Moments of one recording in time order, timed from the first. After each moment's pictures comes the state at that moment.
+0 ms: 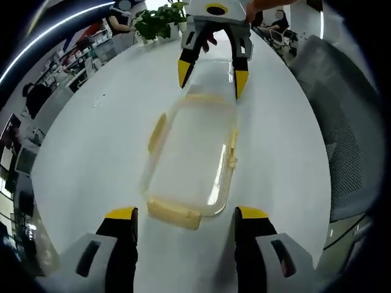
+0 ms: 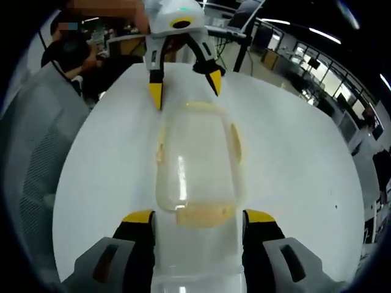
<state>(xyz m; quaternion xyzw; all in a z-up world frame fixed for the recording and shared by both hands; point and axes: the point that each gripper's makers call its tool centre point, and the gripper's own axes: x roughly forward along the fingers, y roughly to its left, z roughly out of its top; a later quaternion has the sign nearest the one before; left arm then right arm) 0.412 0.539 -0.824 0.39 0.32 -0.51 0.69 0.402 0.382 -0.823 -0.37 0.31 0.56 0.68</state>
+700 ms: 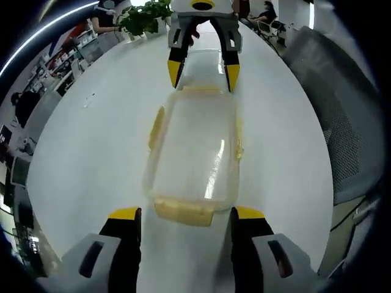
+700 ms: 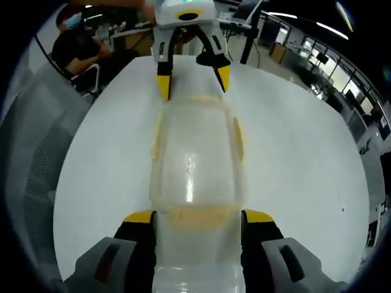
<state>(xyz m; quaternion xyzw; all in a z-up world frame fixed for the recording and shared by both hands) 0.425 0.541 -0.829 0.43 0.33 -0.54 0.65 0.409 0.384 -0.834 -0.38 0.34 0.57 0.65</state>
